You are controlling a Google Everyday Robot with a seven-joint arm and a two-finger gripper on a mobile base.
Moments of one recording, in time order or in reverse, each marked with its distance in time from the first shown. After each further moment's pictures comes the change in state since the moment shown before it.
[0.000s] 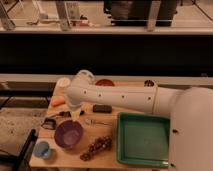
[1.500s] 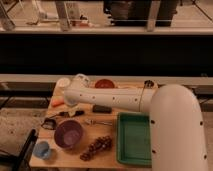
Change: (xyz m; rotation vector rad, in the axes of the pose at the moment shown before) arm 0.015 -0.040 0.065 0.087 -0.003 -0.026
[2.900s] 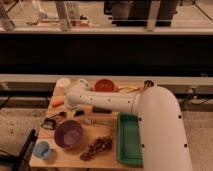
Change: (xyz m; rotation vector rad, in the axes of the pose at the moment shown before) arm 0.005 0.018 0.056 -0.084 -0.063 0.216
